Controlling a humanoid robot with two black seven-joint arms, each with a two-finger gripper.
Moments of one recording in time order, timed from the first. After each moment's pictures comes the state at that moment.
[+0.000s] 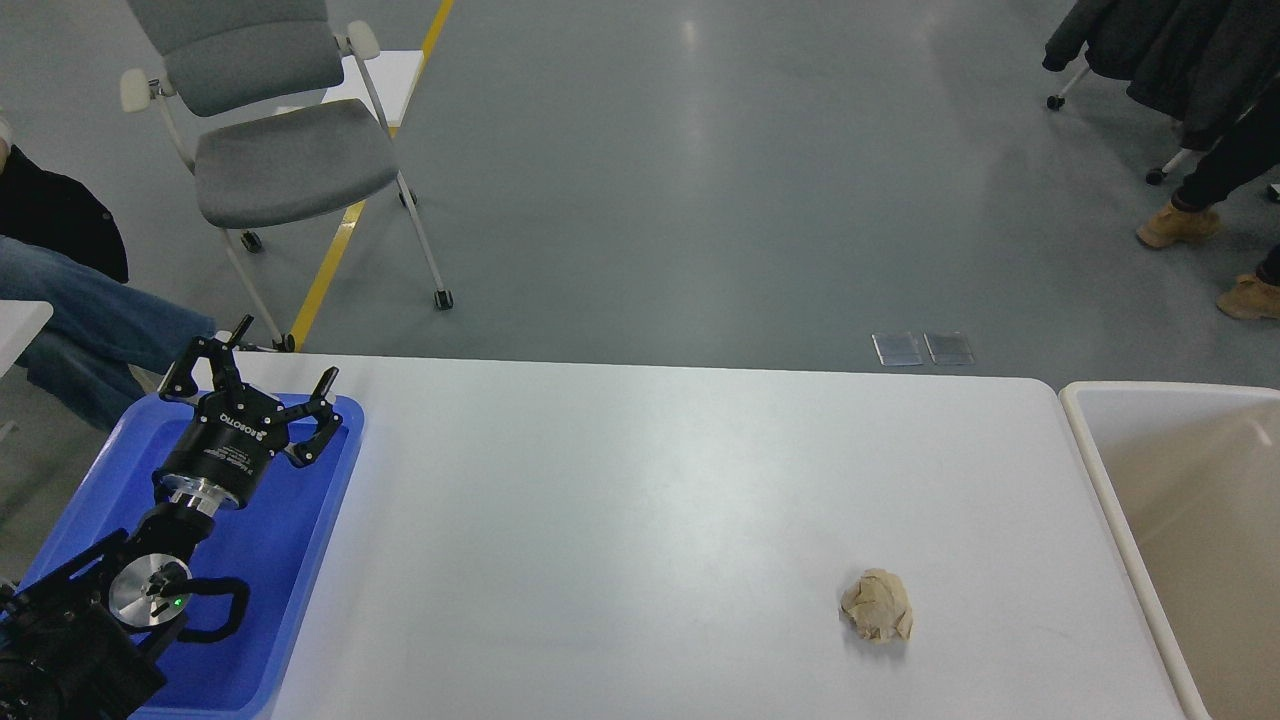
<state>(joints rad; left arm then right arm) -0.51 0.40 -0.77 -0.44 -0.03 -0.79 -0.51 1.09 -1.05 -0.58 0.54 -0.52 0.29 0.34</state>
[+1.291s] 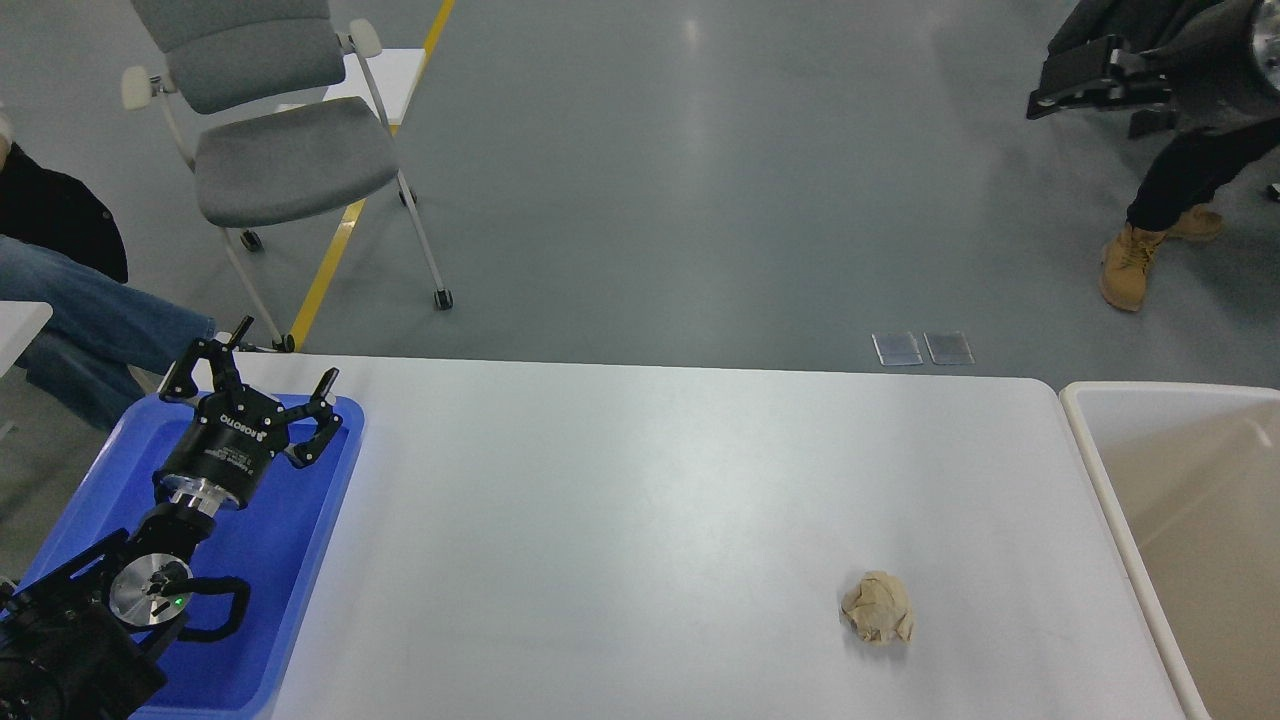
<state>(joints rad) -0.51 0.40 -0.77 -0.44 -0.03 -0.79 -0.51 2.08 -0.56 -1.04 0.88 -0.44 0.56 0.17</state>
